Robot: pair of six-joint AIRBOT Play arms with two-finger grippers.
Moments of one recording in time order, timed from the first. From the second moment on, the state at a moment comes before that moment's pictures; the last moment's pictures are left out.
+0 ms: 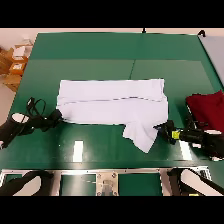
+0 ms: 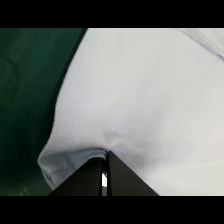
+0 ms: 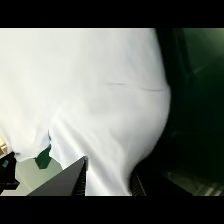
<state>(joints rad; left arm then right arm) 0.15 -1.11 0.45 0.80 -0.61 -1.46 -0.53 -1.14 0.25 -0.59 1.02 1.18</state>
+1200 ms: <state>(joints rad) 0.14 -1.22 0.96 1.20 -1.13 -1.58 -0.36 -1.12 0.82 -0.88 1.17 1.50</state>
